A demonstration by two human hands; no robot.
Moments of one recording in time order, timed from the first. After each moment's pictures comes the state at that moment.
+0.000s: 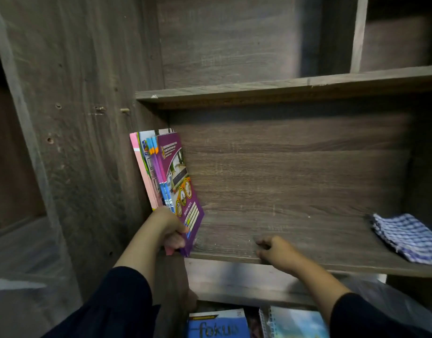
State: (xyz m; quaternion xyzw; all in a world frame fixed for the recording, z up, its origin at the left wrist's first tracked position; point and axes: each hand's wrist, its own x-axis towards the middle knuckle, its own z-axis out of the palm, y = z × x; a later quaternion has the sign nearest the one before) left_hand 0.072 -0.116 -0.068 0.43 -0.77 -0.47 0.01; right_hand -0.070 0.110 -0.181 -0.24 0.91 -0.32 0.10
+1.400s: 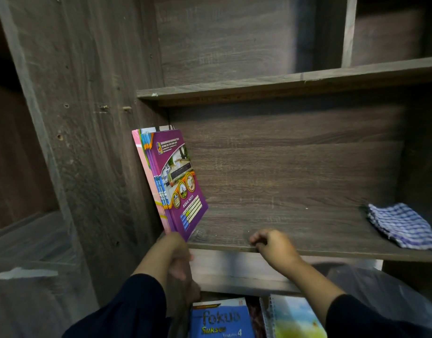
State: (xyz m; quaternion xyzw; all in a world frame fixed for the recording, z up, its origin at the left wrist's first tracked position) left_hand 0.085 -0.098 -0.125 0.43 -0.80 -0.41 -0.09; right_hand -0.024 0.115 -0.176 -0.28 0.88 -0.39 0.03
